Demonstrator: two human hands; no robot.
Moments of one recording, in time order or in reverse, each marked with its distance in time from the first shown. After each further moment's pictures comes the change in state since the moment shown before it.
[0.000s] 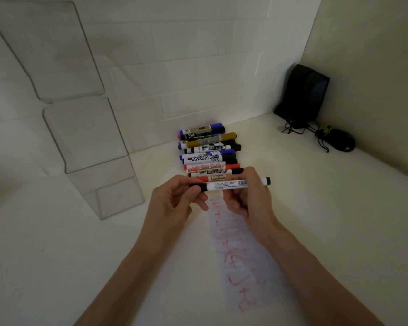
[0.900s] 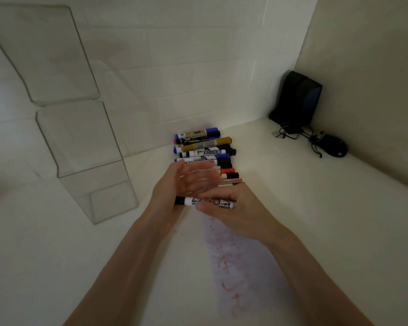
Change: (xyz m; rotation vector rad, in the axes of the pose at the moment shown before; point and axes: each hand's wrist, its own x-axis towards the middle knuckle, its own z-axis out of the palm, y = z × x) left_hand 0.041 0.018 0.013 -0.495 -0.090 -0.423; right_hand 0.003 -0.002 -0.011 -0.548 -0.390 -0.386
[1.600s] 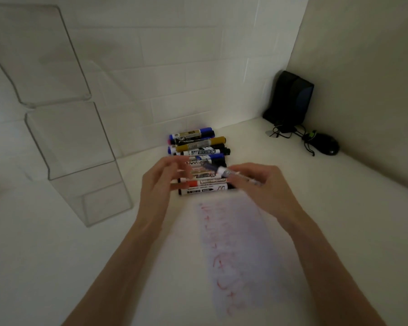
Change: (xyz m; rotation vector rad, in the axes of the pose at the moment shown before) left_hand 0.001 -0.007 -0.010 0.339 0.257 0.376; right_hand -0.002 0.007 -0.053 -0.159 0.324 0.138
